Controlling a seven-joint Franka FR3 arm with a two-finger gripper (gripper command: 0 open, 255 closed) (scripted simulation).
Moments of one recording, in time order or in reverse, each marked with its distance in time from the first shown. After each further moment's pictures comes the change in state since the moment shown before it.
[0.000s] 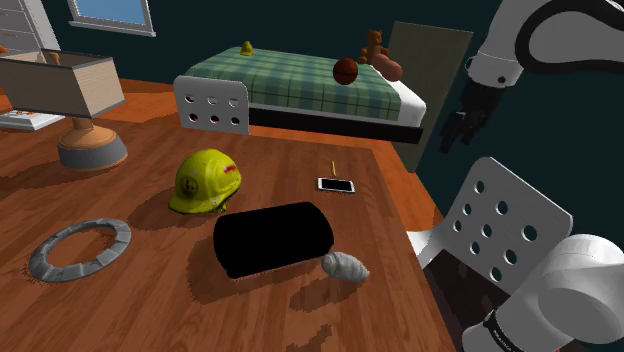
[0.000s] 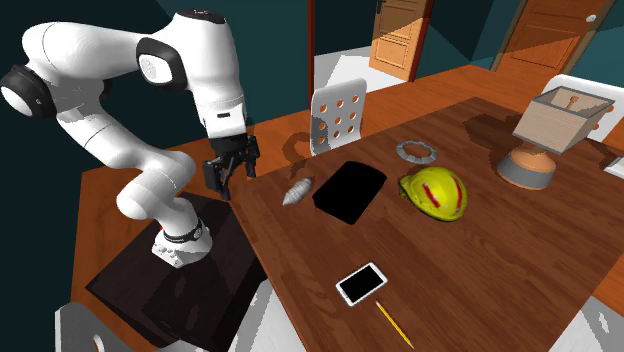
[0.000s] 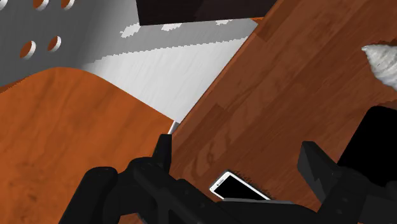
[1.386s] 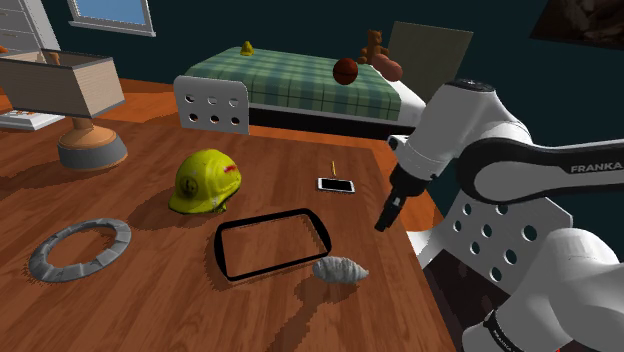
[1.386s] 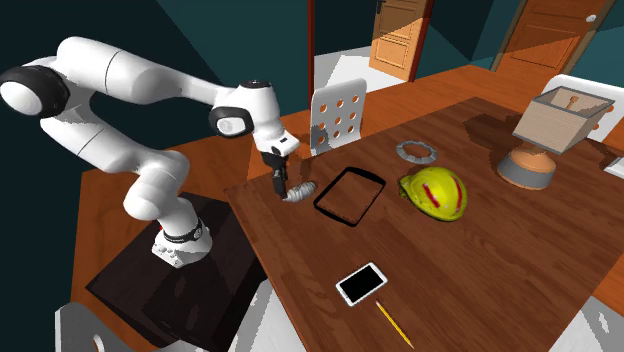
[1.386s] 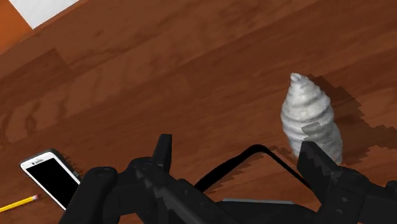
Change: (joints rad) arm 0.286 0.079 0.177 -0.394 0.148 0.575 -0.080
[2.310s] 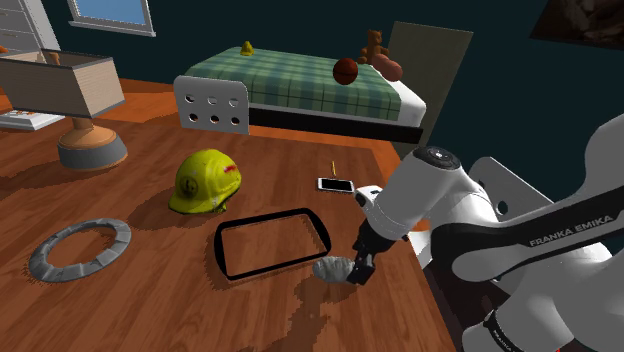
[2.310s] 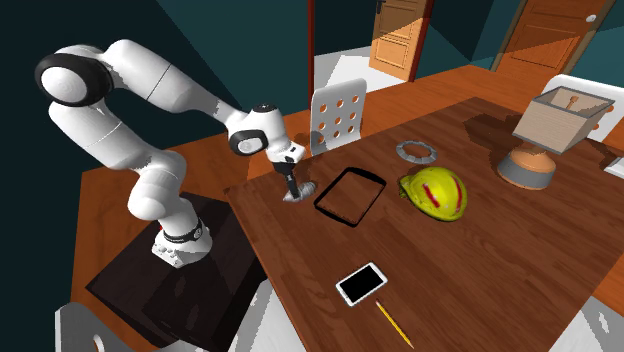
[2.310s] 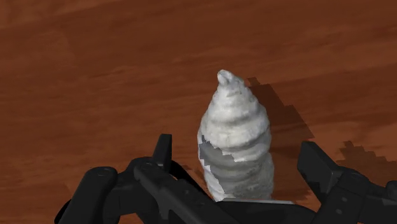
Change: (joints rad) arm 0.131 0.254 0.121 -0.099 0.042 0.410 -0.023
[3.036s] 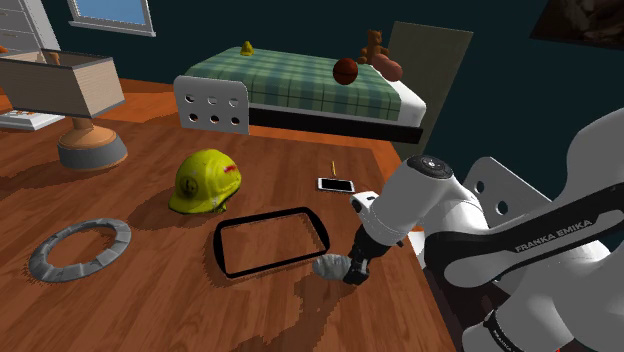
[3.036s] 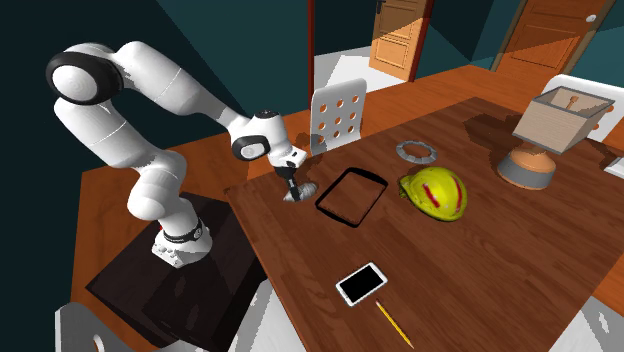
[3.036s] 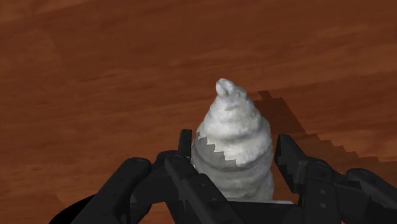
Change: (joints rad) arm -0.013 0.061 0.011 -0.007 -0.013 0.069 0.009
